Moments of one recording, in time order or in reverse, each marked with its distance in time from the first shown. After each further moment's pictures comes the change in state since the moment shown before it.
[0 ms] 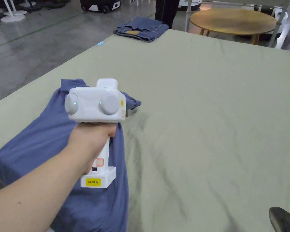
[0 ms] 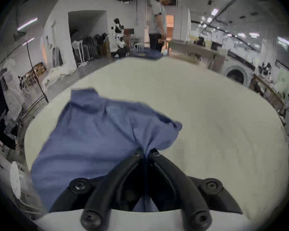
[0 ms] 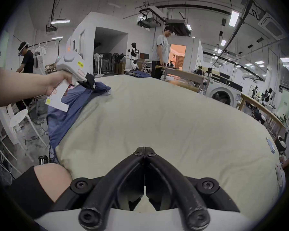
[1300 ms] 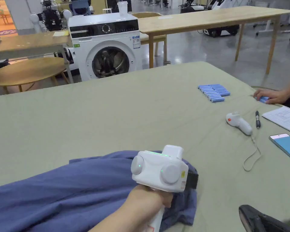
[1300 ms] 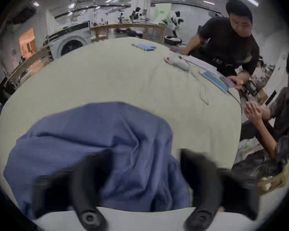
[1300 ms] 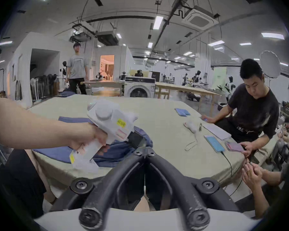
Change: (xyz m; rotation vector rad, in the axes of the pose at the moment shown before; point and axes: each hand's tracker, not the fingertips) left arm 0.606 -0.265 0.210 -0.235 -0.859 -0.801; right arm 0.165 -0.124 0.343 0.090 -0.611 -0.300
